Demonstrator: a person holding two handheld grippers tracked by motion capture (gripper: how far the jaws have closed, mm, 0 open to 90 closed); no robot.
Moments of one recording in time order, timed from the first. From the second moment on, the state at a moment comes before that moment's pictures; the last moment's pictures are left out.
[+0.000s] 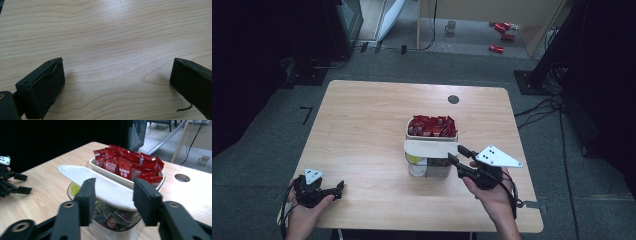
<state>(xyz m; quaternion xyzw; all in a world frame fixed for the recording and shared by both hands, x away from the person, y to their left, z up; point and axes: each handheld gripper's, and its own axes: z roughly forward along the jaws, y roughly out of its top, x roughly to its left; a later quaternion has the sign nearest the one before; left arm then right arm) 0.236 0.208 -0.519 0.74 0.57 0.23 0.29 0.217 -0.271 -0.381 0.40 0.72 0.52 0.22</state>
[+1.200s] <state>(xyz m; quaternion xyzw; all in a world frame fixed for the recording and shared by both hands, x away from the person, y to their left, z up) 0.236 0.208 -0.519 0.74 0.56 0.23 0.29 0.282 -0.270 -0.401 0.50 0.68 0.49 0.24</state>
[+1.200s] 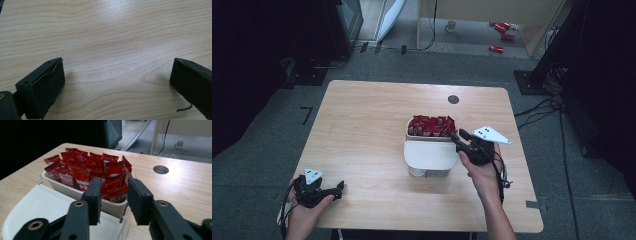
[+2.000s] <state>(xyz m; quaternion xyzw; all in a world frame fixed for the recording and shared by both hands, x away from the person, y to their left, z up) 0.237 0.208 -0.519 0.74 0.56 0.23 0.29 0.298 -0.258 -0.407 0.51 0.67 0.48 0.24</state>
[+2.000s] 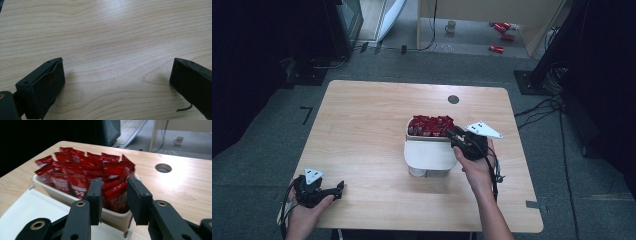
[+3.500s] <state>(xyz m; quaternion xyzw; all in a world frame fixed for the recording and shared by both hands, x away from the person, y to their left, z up) 0.237 0.208 -0.519 0.74 0.56 0.23 0.29 0.275 -0.267 -0.339 0.49 0.64 0.50 0.32</state>
